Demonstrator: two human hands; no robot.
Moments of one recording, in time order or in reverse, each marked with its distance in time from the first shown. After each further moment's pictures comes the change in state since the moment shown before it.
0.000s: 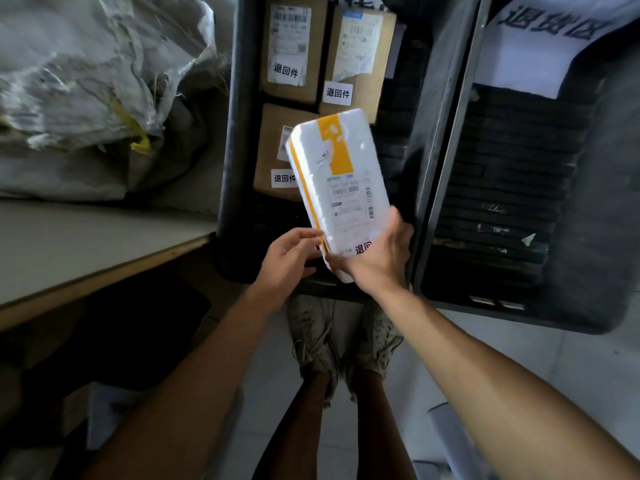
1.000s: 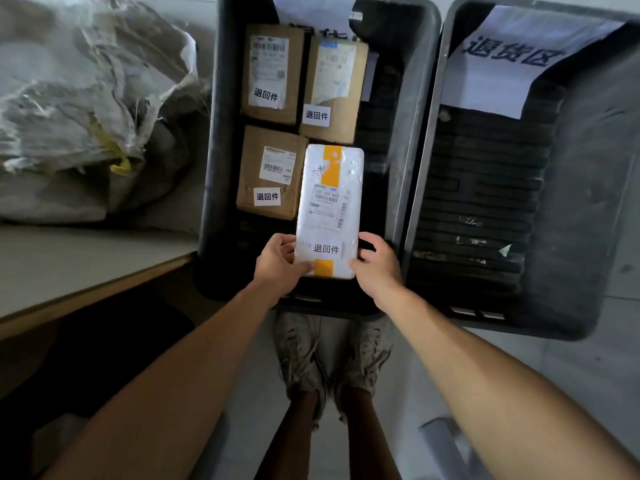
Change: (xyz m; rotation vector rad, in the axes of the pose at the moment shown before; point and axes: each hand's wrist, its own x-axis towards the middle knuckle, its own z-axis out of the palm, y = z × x) left_hand 0.047 -0.015 0.012 0.289 0.092 -0.017; right_hand 0.028 0.029 -0.013 0.283 -0.196 0.276
